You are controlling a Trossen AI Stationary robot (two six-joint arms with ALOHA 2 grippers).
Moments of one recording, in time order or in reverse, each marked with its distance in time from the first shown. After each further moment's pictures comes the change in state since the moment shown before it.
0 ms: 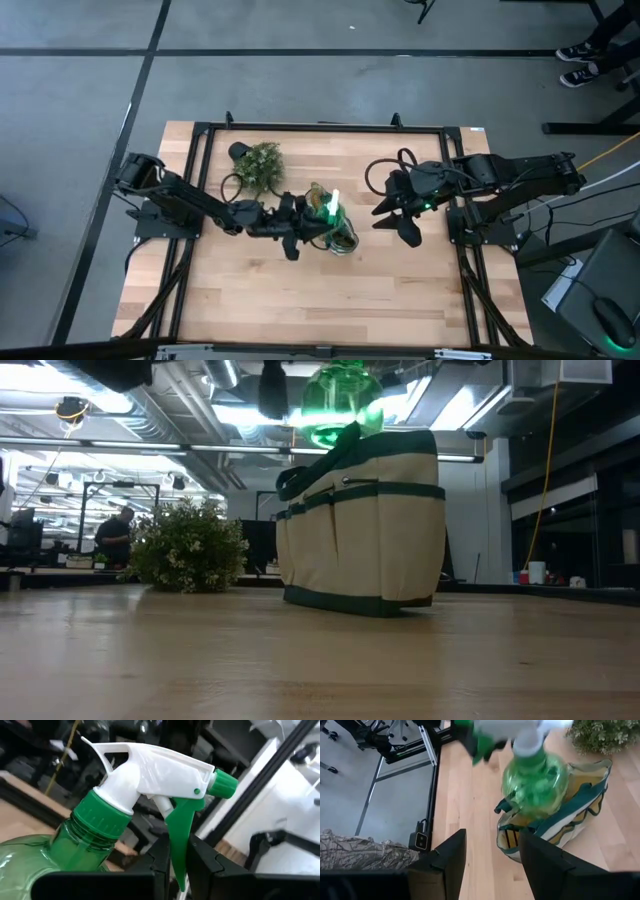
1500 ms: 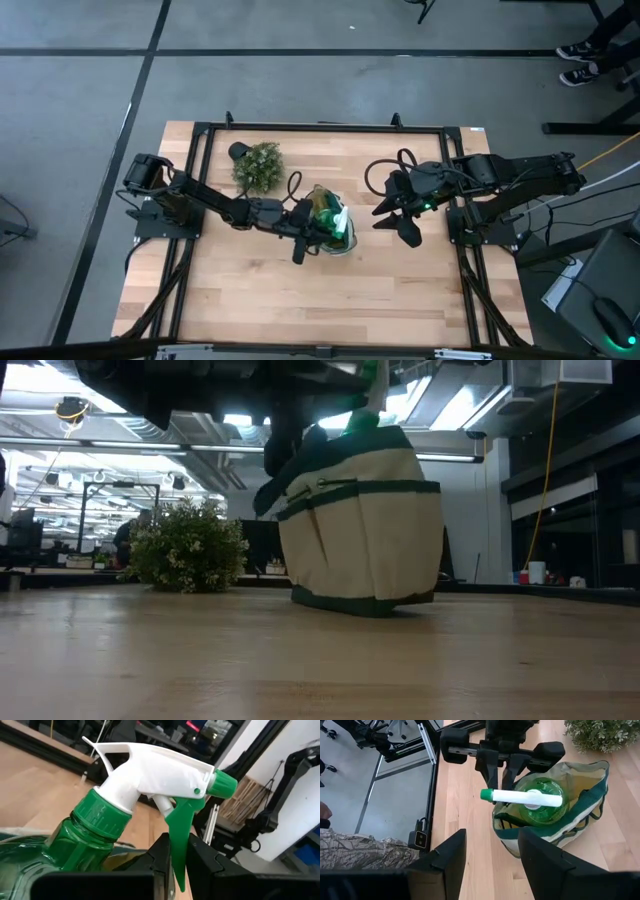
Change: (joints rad) left arm 0.086 0.075 0.000 -0.248 0.246 0.079; right arm 0.000 0.002 0.000 -0.005 -0.001 -0.002
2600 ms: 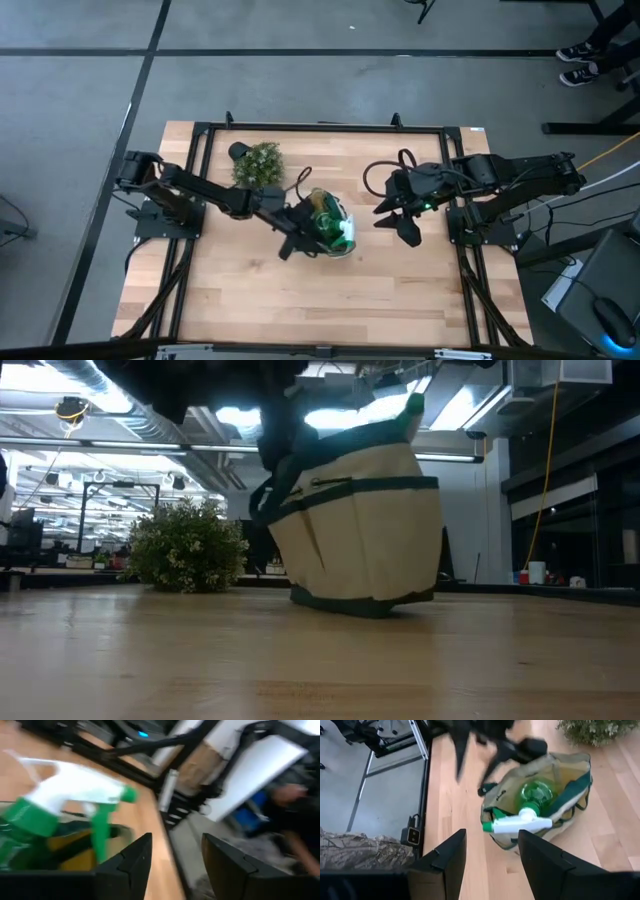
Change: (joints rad) left arm 0.076 -0.072 0.038 -0.195 0.374 -0.089; right arm 0.000 0.000 0.000 -0.028 0.026 0.004
